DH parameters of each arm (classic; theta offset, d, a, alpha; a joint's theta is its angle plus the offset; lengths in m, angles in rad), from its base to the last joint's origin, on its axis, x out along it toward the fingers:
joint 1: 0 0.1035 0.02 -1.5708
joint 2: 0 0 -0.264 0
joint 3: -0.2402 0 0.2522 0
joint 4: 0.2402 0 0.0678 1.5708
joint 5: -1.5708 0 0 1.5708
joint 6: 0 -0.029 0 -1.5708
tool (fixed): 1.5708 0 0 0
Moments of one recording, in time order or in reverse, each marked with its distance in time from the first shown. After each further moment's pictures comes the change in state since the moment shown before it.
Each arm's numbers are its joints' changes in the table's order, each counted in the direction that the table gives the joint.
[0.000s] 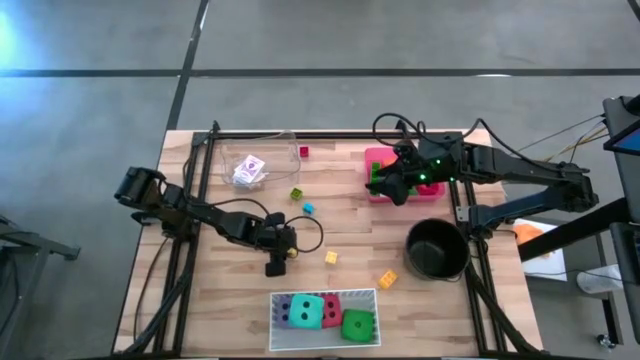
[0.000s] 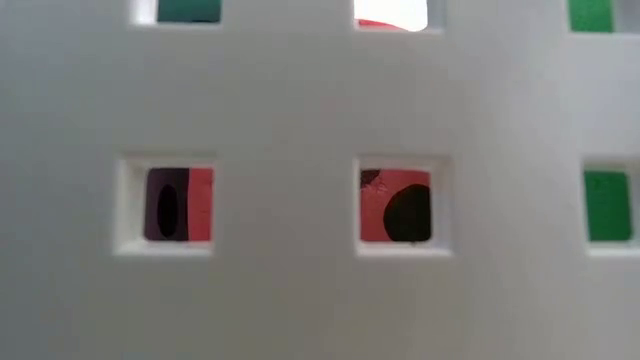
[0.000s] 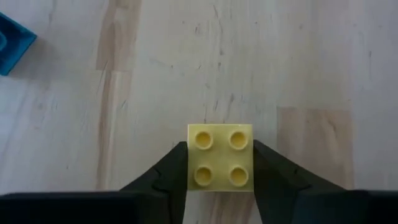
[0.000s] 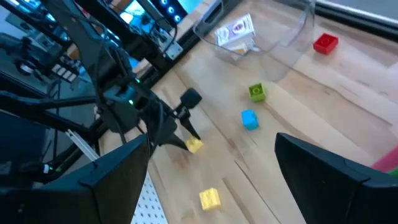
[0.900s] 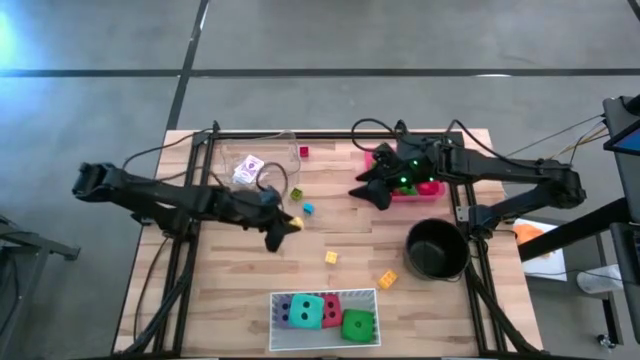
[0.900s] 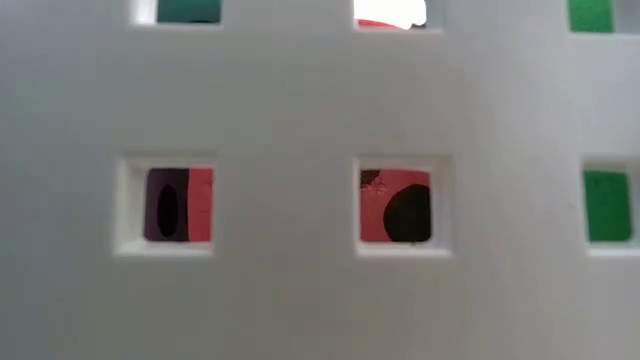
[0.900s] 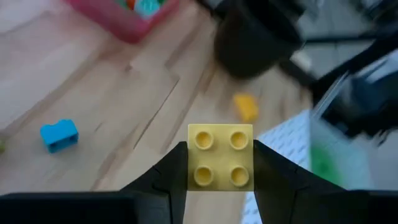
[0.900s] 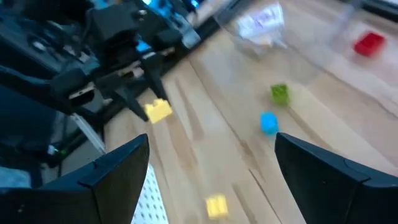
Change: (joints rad) left arm 0.071 -0.446 -0.103 0.029 -0.003 0.460; right arm -0.009 0.134 0.000 -0.144 0.103 0.070
